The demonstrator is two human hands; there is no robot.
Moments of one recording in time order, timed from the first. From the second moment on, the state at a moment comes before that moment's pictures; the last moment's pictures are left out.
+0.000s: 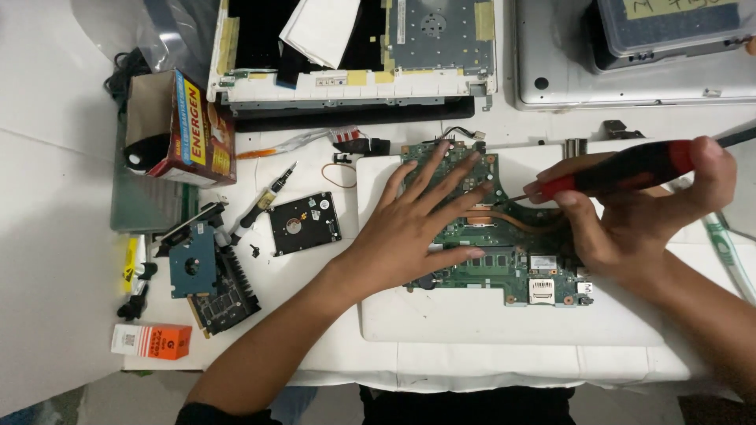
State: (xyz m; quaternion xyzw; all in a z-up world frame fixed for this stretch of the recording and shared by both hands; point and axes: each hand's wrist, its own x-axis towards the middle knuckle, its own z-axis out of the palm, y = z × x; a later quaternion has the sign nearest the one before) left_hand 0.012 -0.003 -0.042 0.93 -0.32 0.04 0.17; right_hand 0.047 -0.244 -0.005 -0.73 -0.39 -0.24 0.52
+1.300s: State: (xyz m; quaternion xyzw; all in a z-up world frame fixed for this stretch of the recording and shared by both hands) left_hand 0.014 -0.006 -0.040 0.92 -0.32 0.10 0.21; right_hand 0.049 -0.261 0.081 -0.87 -0.46 -0.16 0.02
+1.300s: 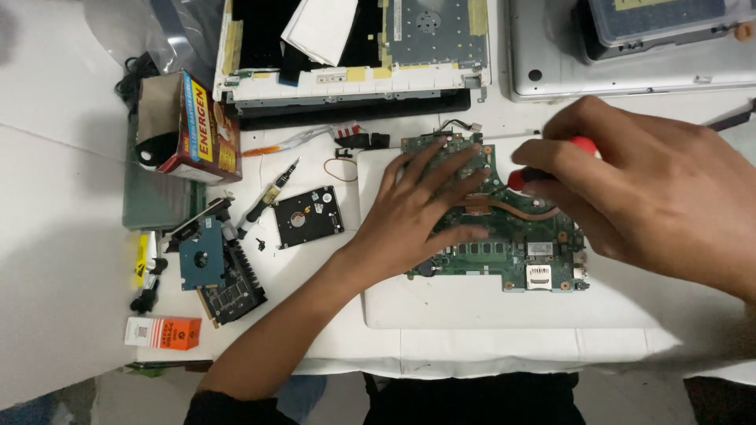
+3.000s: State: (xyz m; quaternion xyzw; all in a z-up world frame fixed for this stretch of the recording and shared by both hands) left_hand 0.050 -0.028 -0.032 0.80 -0.35 0.05 0.48; right_hand 0.035 -0.257 0.089 -0.90 -0.43 -0.07 0.05
